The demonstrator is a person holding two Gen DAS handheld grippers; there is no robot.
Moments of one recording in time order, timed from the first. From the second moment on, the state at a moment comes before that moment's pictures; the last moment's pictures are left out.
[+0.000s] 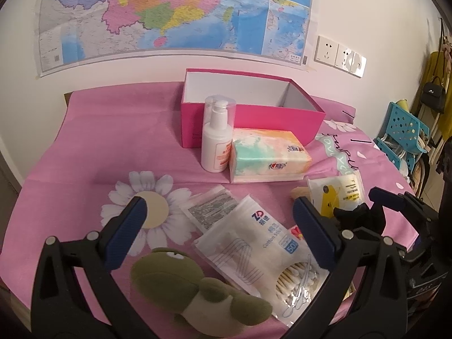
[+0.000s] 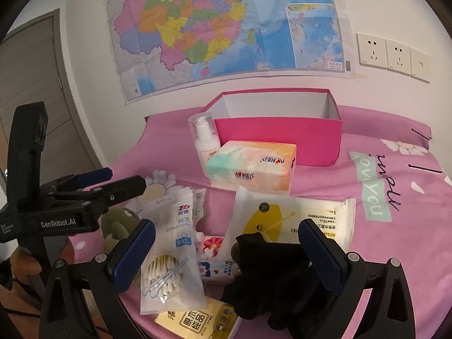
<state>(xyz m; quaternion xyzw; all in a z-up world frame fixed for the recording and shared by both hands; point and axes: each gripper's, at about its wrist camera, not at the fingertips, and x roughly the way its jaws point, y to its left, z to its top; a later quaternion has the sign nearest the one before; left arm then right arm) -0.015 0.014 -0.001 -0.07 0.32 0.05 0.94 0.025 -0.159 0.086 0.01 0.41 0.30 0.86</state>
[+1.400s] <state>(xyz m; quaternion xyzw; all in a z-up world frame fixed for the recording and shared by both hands) 0.036 0.041 -0.059 -0.08 0.46 -0.17 0.87 0.008 -0.148 0.036 0.07 0.54 0.35 0.76</state>
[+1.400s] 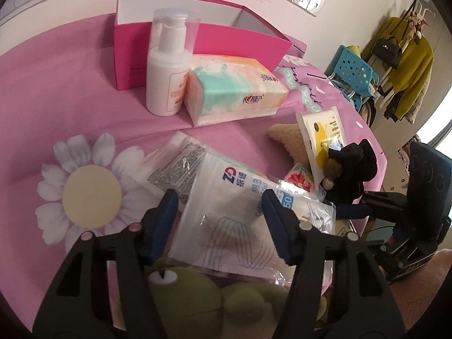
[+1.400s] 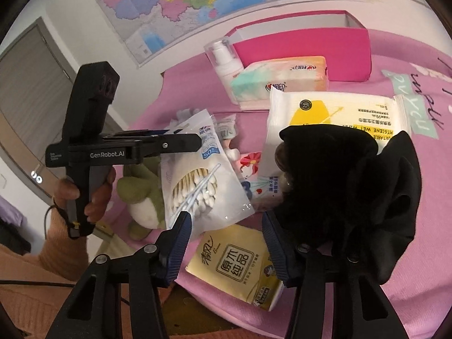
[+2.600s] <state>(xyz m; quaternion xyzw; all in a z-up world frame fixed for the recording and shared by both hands) 0.084 0.049 0.078 -0.08 0.34 -0.15 0.93 0.137 -0.143 0.154 0.00 0.38 0.39 0.84</state>
